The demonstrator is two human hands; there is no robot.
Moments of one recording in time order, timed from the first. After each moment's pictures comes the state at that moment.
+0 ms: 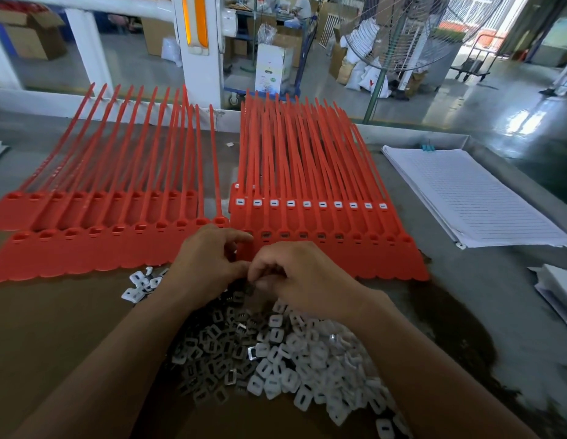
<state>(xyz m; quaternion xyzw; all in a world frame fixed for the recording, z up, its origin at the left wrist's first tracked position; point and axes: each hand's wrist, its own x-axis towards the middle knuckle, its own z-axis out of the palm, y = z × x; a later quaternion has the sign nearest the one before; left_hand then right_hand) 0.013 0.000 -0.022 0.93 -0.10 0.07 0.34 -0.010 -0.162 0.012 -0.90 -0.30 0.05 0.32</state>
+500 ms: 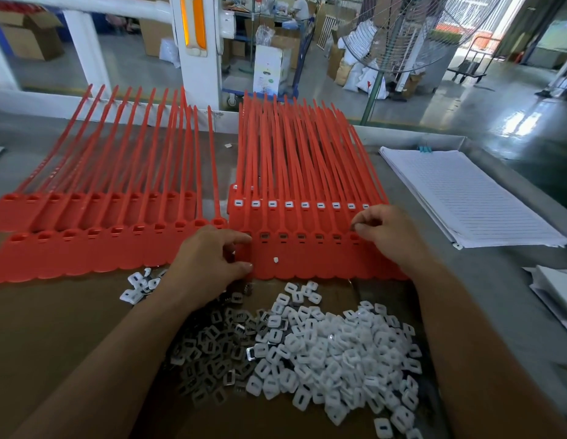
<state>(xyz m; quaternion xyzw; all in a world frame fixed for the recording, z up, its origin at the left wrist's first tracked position) 0.011 -0.002 -0.023 0.93 -0.10 0.06 0.35 0.039 -0.262 0.006 -0.92 -0.01 -0.07 0.38</state>
